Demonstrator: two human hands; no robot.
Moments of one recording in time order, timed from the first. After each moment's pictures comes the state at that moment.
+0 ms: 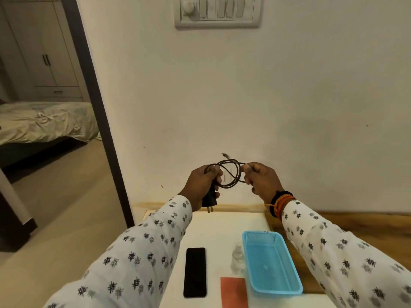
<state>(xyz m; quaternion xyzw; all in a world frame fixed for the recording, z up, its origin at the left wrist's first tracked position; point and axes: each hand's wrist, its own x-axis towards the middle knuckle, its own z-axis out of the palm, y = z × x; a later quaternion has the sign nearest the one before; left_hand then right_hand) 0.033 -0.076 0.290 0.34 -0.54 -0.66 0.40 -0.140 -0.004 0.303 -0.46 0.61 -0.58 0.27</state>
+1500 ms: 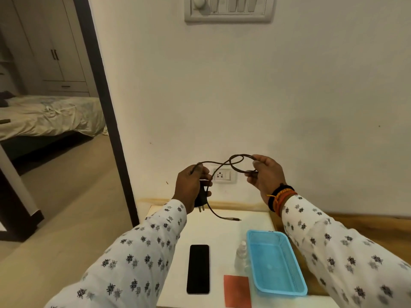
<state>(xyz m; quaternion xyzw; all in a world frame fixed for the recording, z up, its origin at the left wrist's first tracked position) 0.064 -0.082 0.275 0.38 -0.46 -0.63 0.49 -0.123 -0.018 0.313 -0.29 0.53 -0.70 0.37</state>
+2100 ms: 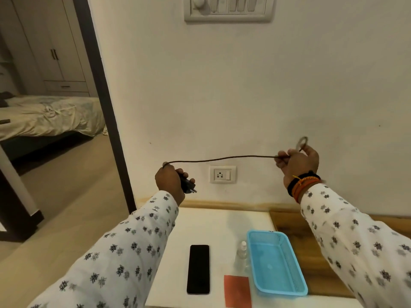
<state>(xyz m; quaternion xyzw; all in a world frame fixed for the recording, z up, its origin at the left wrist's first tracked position) 0.091 -0.110 0.290 0.43 -0.18 -0.67 0.58 -0.175 -0.014 0.342 -0.14 0.45 -0.84 0.28</state>
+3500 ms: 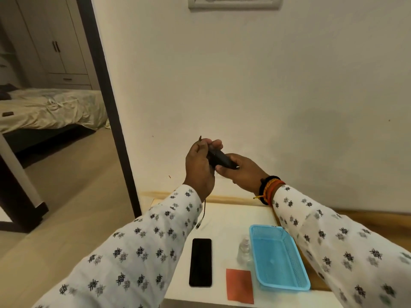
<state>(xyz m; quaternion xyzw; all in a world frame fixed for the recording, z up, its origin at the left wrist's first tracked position) 0.038 -0.075 0.313 0.22 -0.35 -0.68 0.61 -0.085 -0.026 0.318 -0.64 0.59 -0.41 0.27</state>
